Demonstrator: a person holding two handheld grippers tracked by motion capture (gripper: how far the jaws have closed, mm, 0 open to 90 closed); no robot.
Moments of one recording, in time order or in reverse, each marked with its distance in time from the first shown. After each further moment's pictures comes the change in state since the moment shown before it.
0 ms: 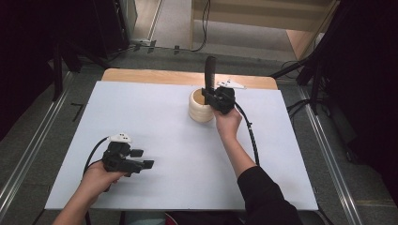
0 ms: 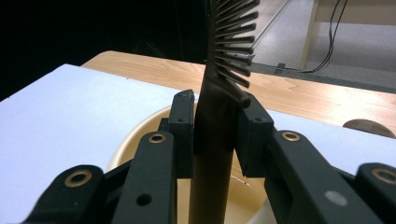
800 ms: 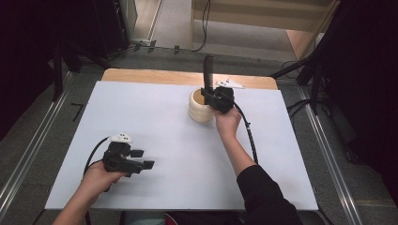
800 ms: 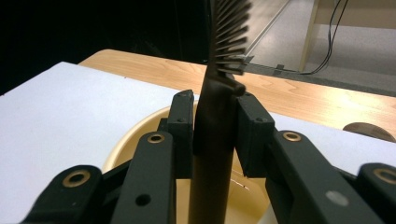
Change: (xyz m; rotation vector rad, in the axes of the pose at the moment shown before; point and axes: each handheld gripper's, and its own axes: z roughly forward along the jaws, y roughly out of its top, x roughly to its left) left arm 0.000 0.000 0.001 0.005 -0.005 0.003; right arm 0.000 -0.001 0.005 0.001 -0.004 -0.013
